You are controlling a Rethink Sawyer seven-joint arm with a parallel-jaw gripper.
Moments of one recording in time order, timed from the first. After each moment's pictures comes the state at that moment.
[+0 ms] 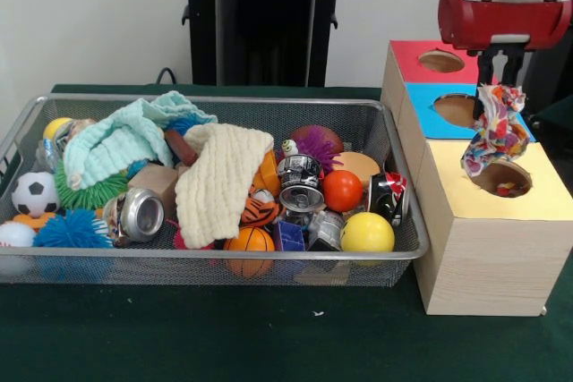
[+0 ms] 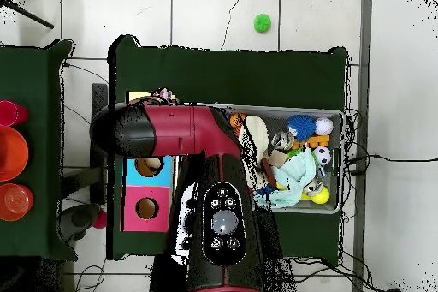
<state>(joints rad) -0.01 -0.70 0.02 1.46 -0.01 0.57 1.66</state>
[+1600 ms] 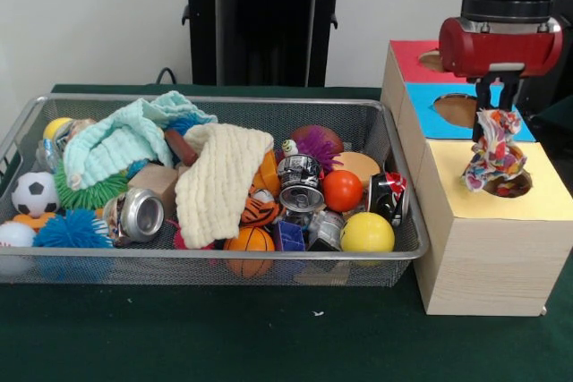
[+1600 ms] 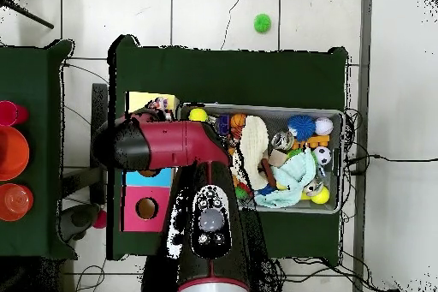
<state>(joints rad) 0.02 -0.67 0.00 1.53 -0.02 0.43 1.66</state>
